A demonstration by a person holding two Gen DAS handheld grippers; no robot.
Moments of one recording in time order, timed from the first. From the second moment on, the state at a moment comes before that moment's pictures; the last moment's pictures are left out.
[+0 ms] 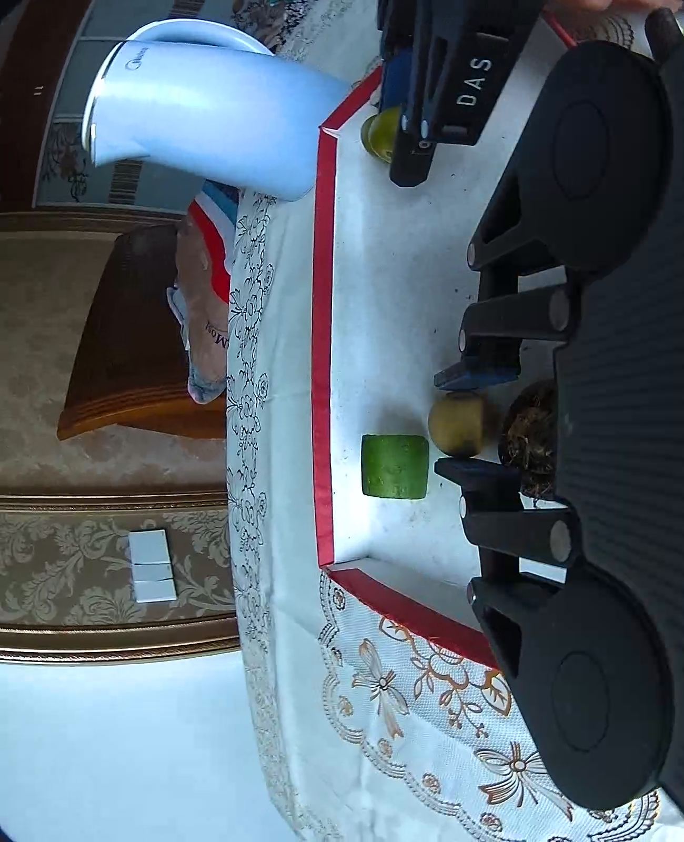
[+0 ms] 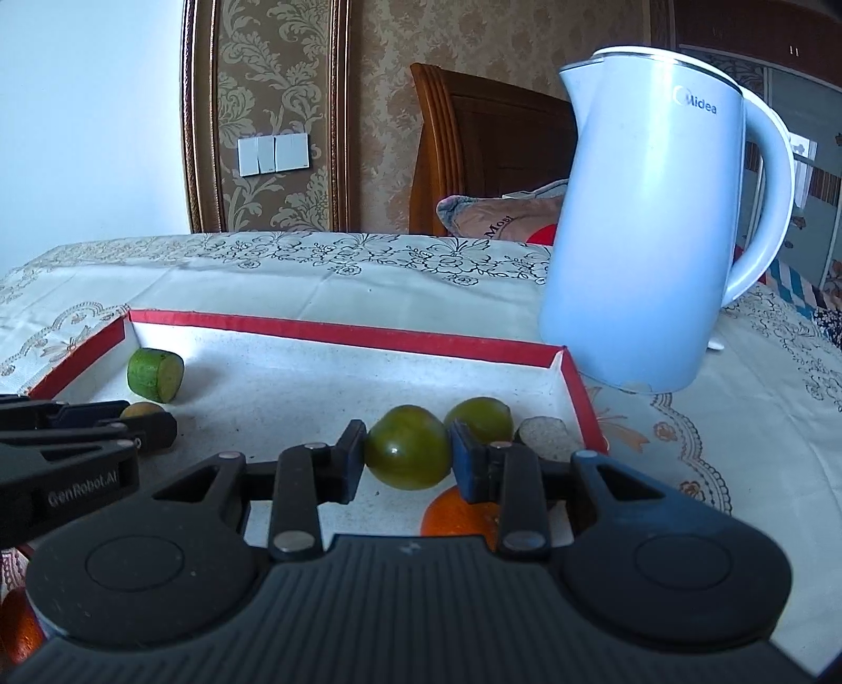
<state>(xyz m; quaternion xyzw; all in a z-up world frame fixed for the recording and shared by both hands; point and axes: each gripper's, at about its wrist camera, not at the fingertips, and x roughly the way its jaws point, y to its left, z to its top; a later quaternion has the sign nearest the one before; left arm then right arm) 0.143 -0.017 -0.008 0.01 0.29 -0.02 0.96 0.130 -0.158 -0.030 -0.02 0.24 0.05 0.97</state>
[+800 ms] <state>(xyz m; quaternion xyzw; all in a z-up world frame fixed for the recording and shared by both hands) 0.135 -0.008 -0.005 0.00 0.28 -0.02 0.96 0.111 -0.169 -0.028 0.00 0.21 0.05 0.98</state>
